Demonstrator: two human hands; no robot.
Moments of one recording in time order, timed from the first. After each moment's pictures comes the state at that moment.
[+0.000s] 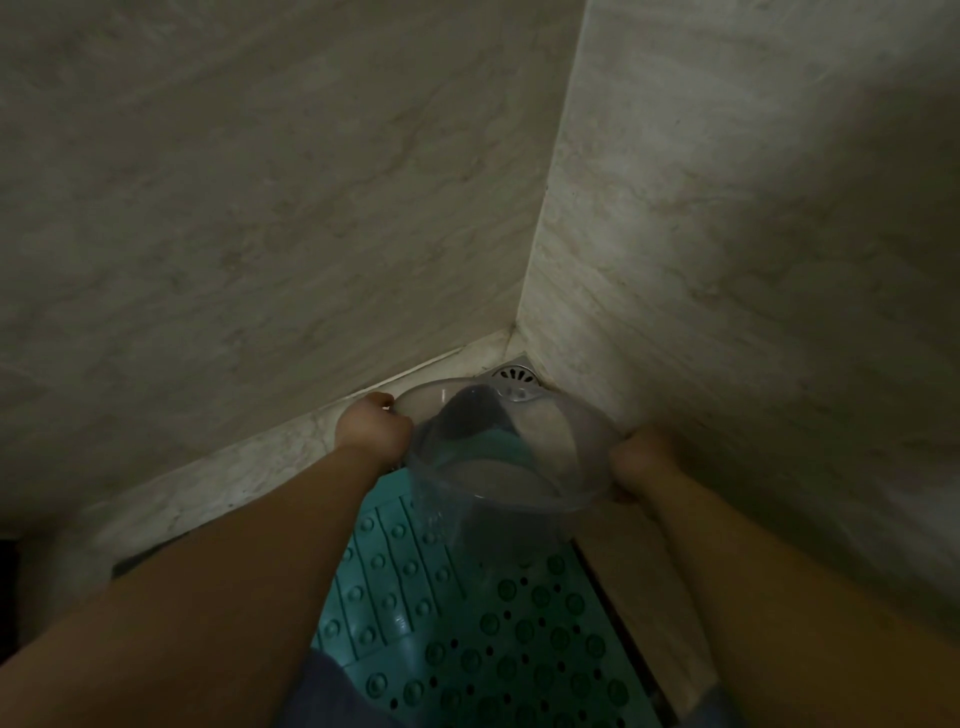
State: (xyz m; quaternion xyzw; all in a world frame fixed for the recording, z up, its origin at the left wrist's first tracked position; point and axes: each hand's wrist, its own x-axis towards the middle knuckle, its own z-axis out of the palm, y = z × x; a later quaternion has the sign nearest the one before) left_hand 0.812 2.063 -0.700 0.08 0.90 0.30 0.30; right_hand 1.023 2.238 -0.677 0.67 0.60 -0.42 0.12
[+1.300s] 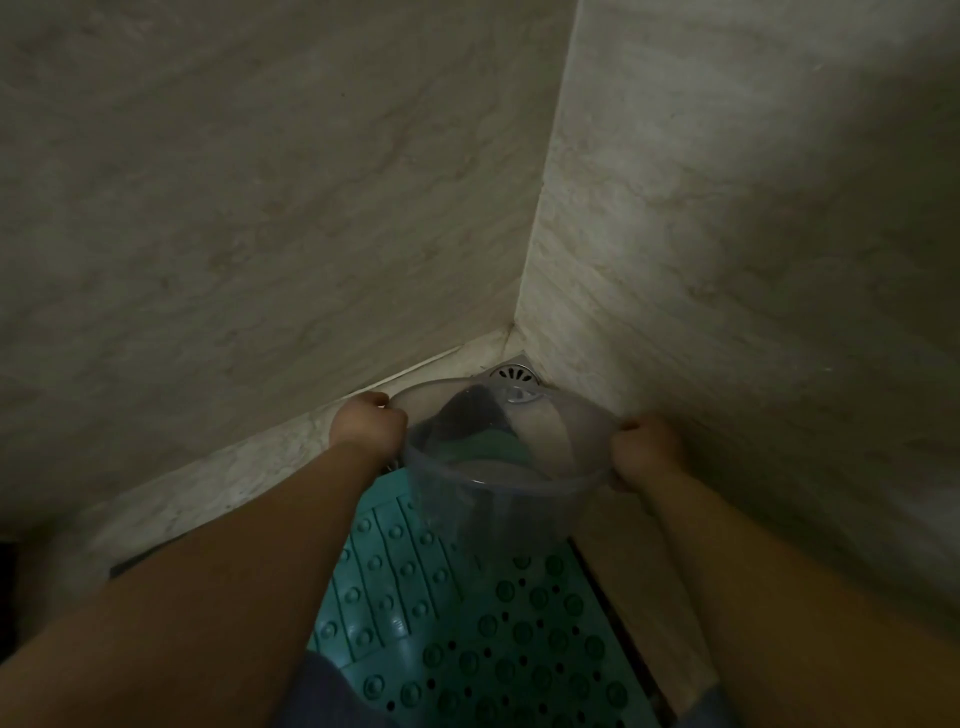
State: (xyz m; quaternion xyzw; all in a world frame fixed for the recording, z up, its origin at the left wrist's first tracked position) left_hand 0.809 2.065 -0.702 0.02 0.89 0.34 0.32; right_hand 1.027 2.246 -0.686 0.66 0.64 -0.40 0.06
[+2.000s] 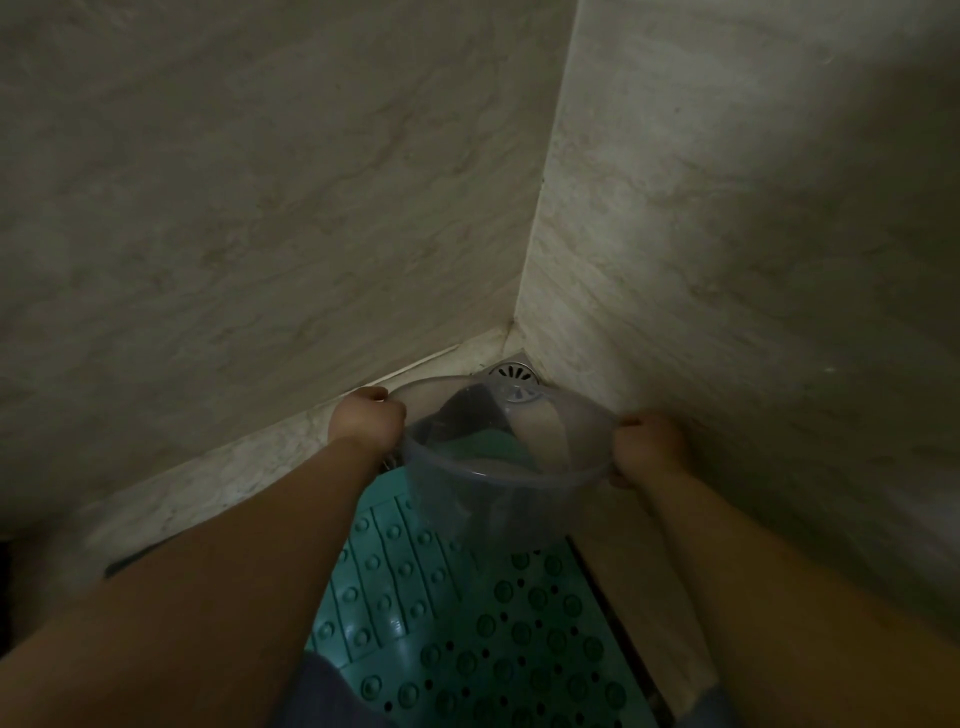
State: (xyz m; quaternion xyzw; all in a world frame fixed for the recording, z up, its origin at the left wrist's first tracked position) left_hand 0.807 2.071 -0.704 -0.03 0.85 0.40 0.33; right_hand 1.025 2.252 -0.698 0.66 0.63 -0.41 0.03
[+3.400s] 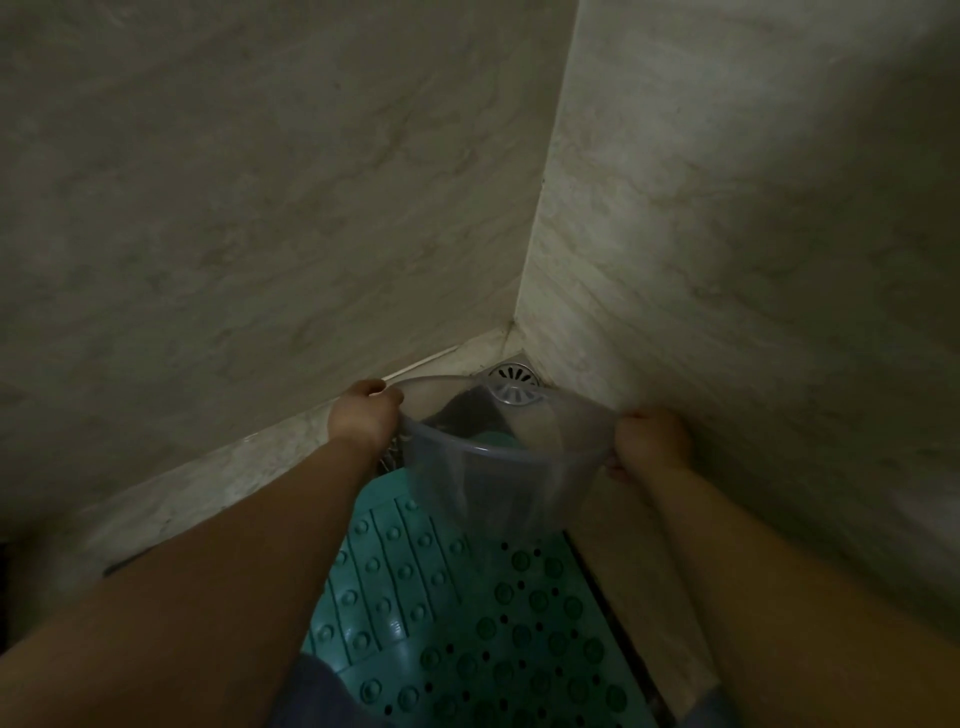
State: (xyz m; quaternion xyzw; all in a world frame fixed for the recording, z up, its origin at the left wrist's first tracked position) left_hand 0.805 2.074 -0.700 -0.05 0.81 0.46 0.35; right_hand 1.017 2.249 -0.679 0.68 0.58 -0.45 -0.01
